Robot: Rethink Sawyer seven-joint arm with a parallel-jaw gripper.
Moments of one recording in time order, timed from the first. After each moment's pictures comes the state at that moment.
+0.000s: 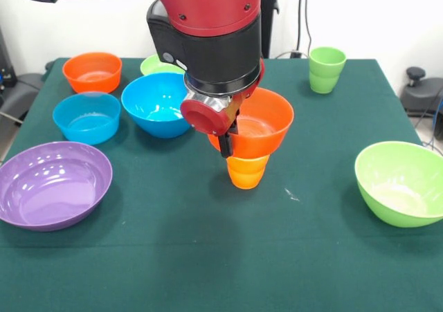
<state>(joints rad) -0.62 -0.45 0.75 1.13 -0.57 1.27 0.77</state>
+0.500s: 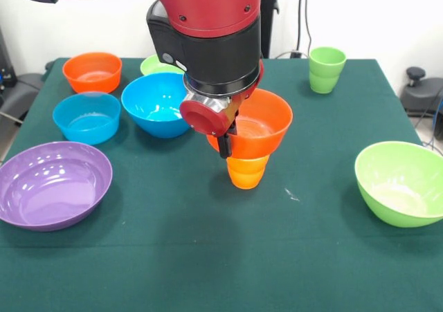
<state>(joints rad) -0.62 -0.45 0.75 1.13 -0.58 1.27 0.77</state>
